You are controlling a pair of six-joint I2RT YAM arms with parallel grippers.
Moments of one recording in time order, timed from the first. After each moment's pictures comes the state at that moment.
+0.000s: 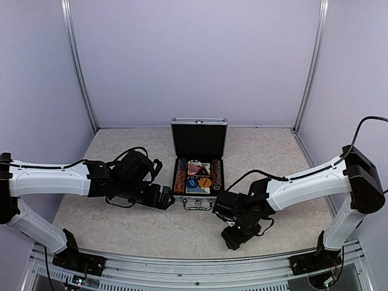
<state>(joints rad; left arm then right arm) -0.93 1.38 0.86 -0.39 -0.07 -0.59 1.20 1.69 0.98 -0.75 -0.01 0.60</state>
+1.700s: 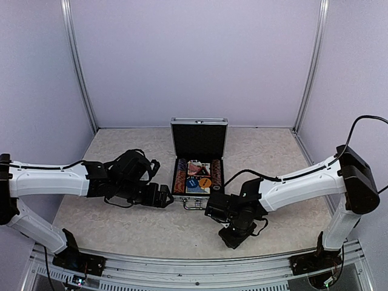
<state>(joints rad) -0.90 1.37 0.83 -0.36 -0.01 -0.64 1.23 1.75 1.06 -0.81 0.04 0.54</state>
